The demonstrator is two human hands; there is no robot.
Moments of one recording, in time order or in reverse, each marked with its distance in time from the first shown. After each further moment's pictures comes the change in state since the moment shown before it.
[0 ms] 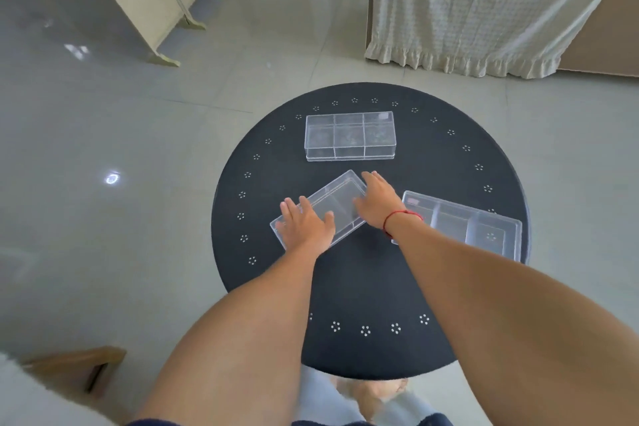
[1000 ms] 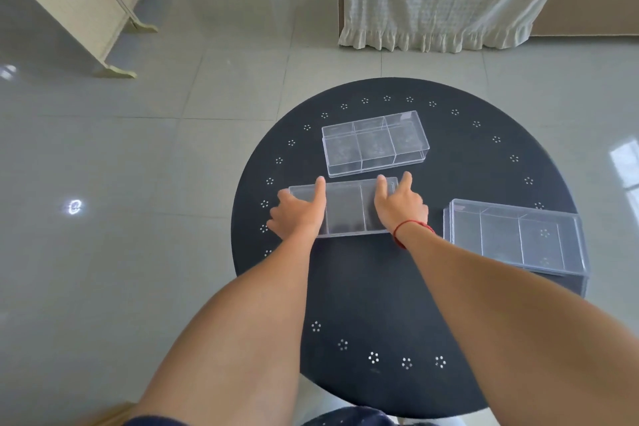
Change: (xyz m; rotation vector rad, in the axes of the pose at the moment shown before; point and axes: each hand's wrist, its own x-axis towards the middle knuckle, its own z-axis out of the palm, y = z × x) left_hand 0.118 -0.037 -0.056 -0.457 0.096 -0.217; right_hand 0.060 -0.046 0.053 0.220 0.332 0.486
